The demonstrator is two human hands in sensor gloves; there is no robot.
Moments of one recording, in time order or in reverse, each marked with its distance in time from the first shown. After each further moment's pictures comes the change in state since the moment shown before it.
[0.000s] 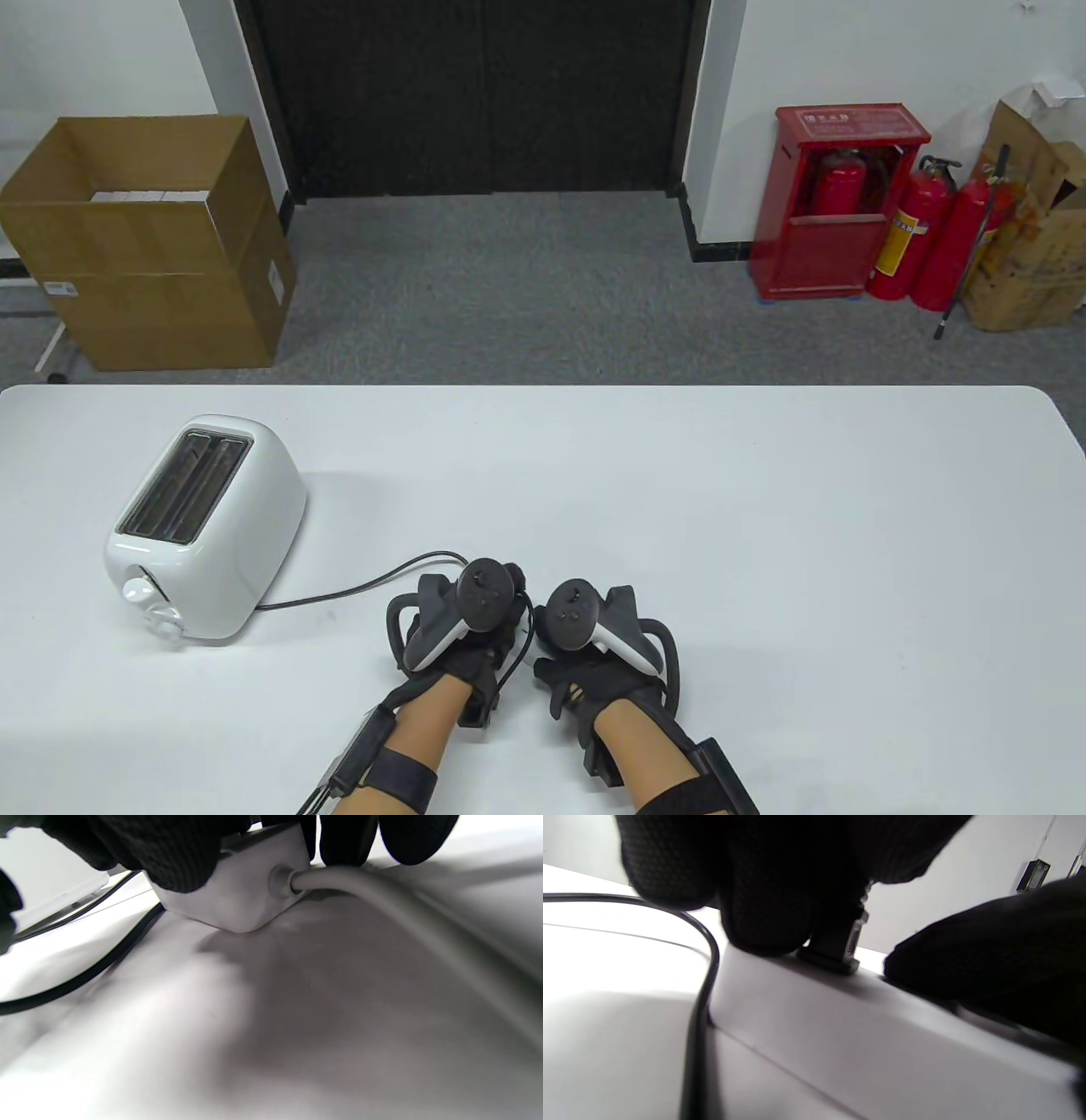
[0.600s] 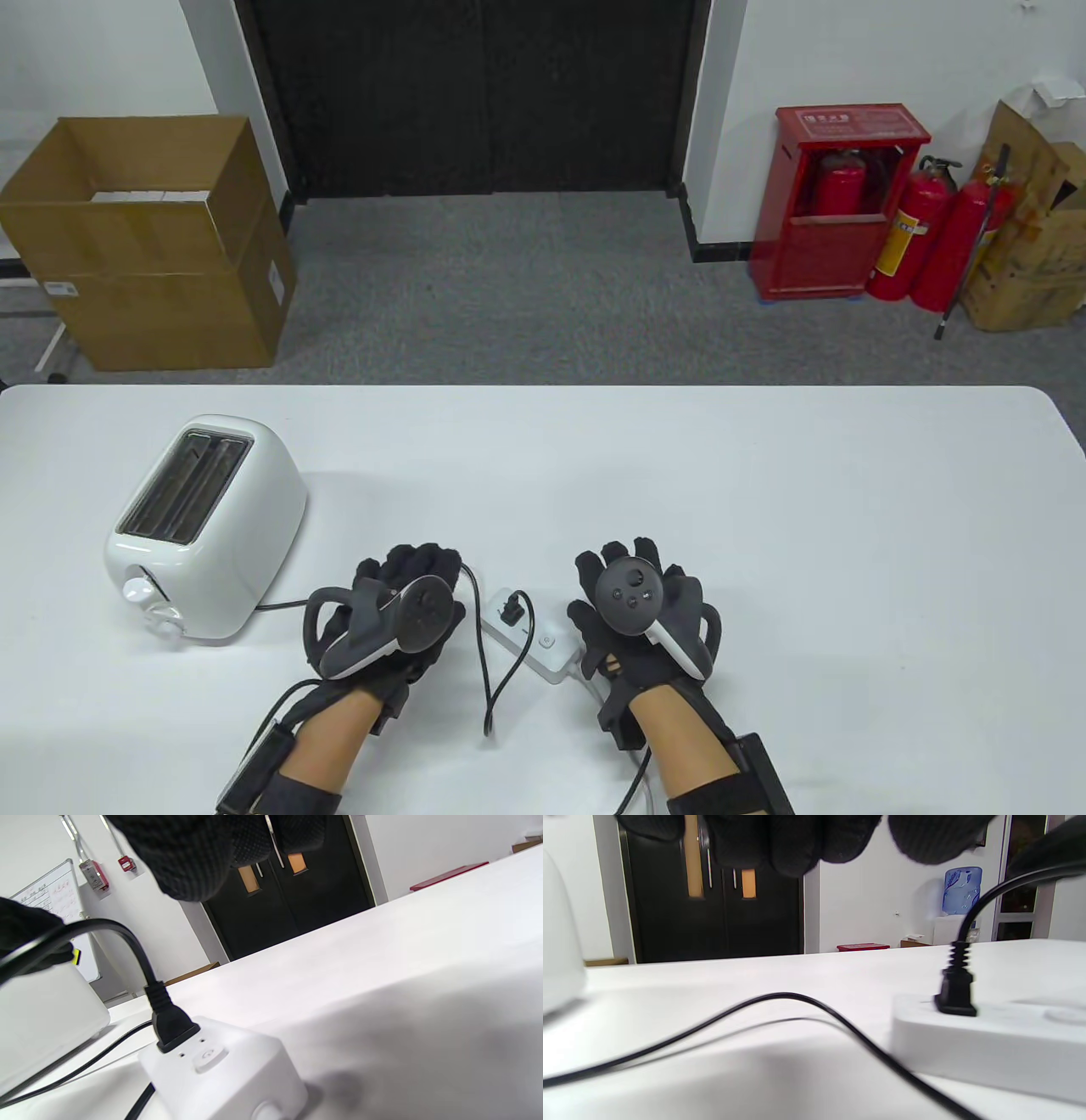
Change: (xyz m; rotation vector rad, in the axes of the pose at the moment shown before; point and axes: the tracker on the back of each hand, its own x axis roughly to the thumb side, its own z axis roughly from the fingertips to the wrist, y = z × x) left_hand -0.048 0.062 0.039 0.053 -0.148 -0.315; right_hand -0.014 -0.062 0.034 -0.399 -0.038 -0.085
